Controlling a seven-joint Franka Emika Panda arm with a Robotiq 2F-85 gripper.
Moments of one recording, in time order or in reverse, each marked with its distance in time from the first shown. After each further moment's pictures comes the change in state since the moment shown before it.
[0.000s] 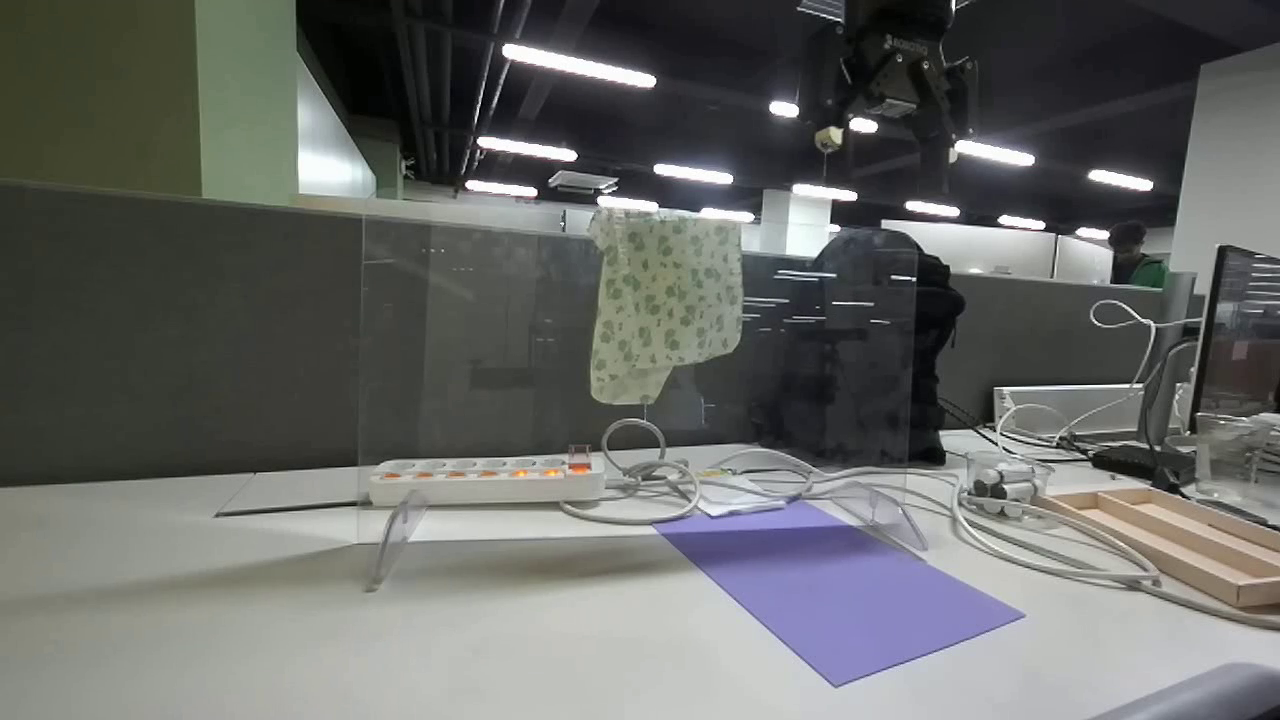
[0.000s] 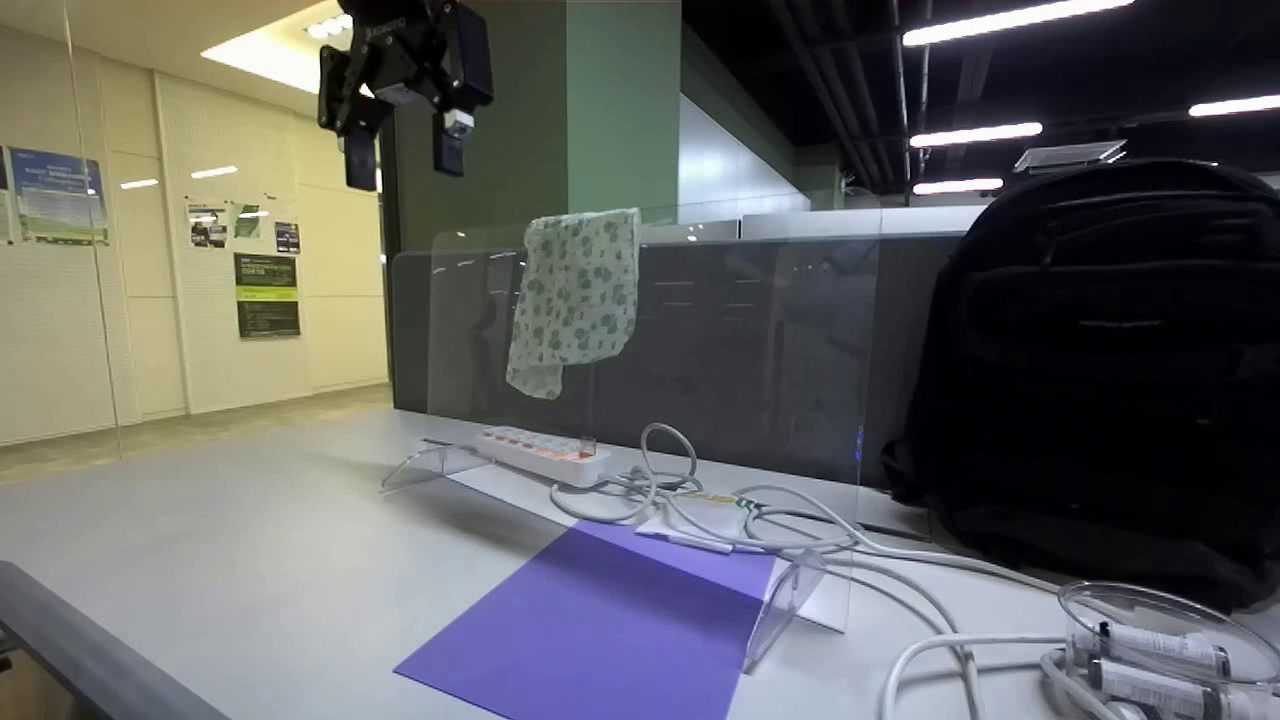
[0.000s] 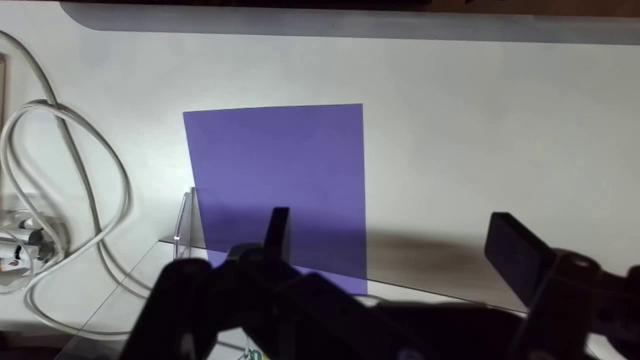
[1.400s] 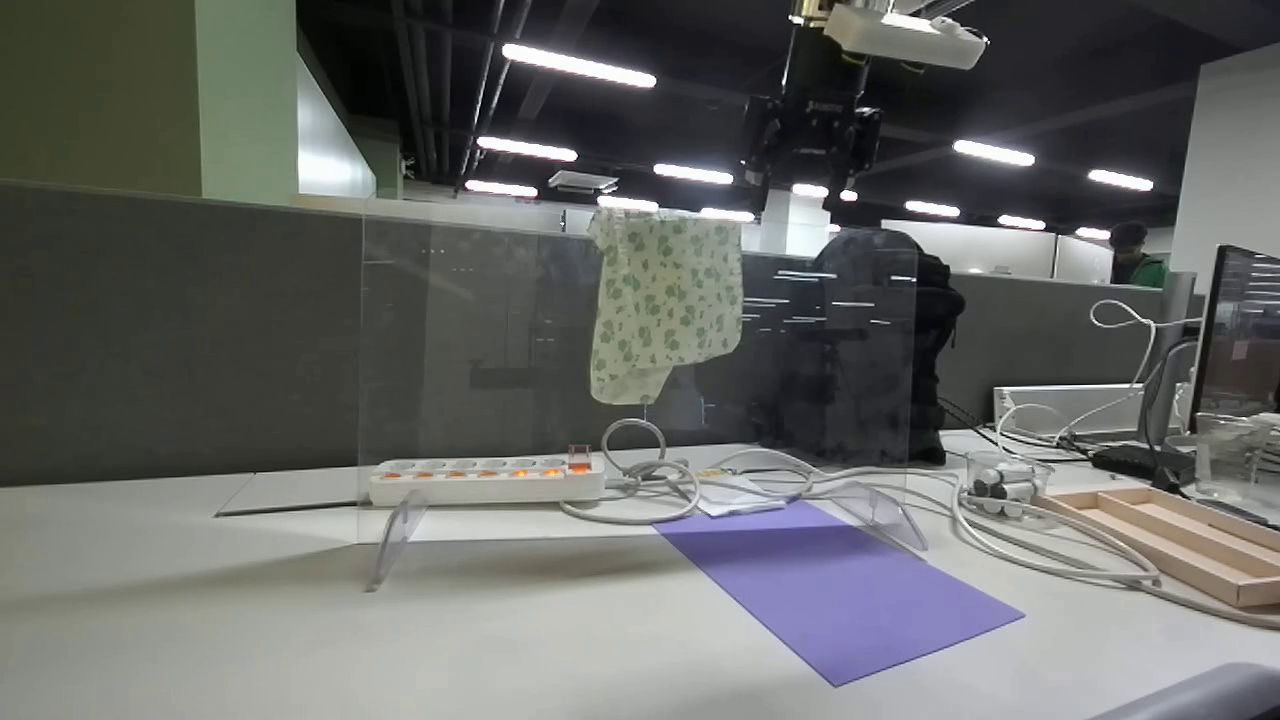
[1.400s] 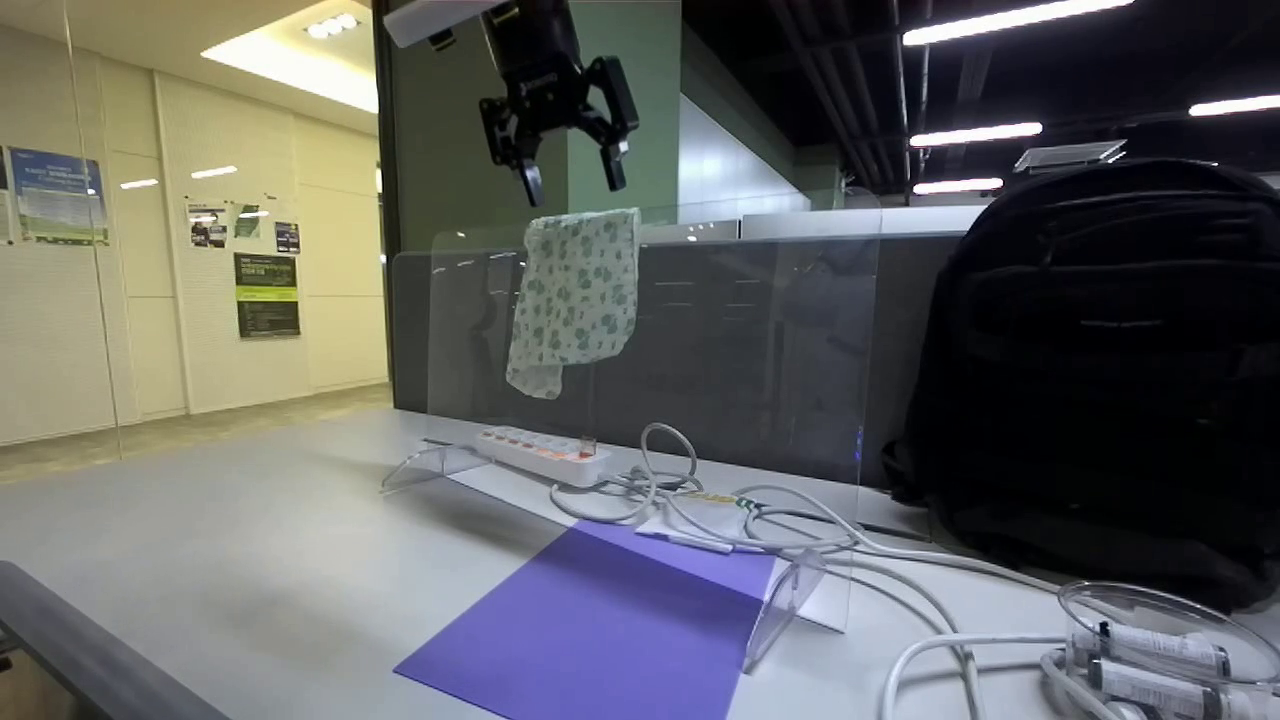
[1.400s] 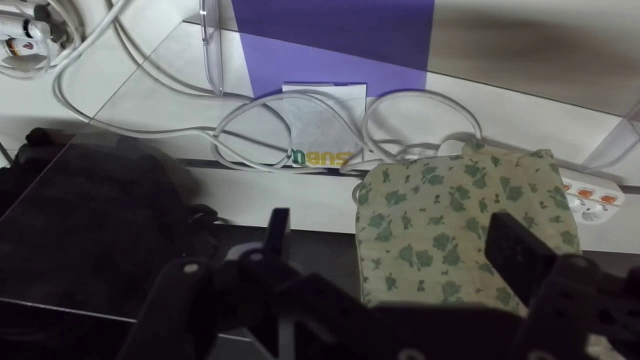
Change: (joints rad) arm -0.072 0.246 -0.001 0.091 -0.085 0.570 0.000
